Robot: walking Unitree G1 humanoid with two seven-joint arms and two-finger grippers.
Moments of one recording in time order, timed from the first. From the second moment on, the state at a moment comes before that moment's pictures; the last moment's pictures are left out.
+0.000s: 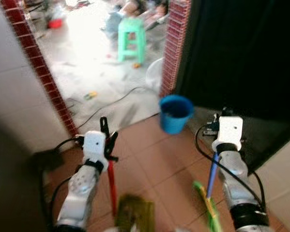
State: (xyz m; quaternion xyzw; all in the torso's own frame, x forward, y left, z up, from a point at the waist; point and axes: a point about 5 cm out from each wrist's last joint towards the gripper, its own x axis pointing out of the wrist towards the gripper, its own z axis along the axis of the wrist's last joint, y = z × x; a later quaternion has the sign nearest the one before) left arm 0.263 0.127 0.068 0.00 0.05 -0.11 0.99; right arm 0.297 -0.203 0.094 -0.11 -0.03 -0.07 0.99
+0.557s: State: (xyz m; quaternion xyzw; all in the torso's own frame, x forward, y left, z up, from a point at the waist) left arm 0.257 0.121 0.069 0.02 0.05 -0.10 0.99; right arm 0.297 -0.200 0.097 -0.10 -0.03 -0.06 0.99
